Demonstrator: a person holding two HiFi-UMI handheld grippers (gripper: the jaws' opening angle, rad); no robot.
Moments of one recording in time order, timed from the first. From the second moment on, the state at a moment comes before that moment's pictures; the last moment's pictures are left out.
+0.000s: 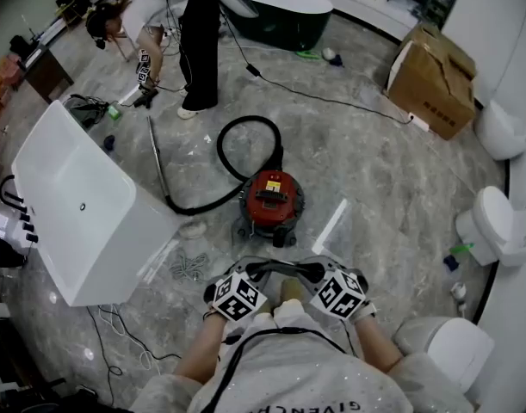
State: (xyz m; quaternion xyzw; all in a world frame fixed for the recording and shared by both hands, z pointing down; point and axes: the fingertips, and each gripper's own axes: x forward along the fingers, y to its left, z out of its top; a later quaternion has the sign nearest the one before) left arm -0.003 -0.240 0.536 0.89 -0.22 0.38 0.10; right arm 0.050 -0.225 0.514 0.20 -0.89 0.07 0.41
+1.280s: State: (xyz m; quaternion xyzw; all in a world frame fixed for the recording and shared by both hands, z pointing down) left arm -0.008 -0.217 0.490 0.90 -0.22 0.31 0.19; right arm 0.040 -0.207 0.468 0.15 -0.91 0.07 0.37
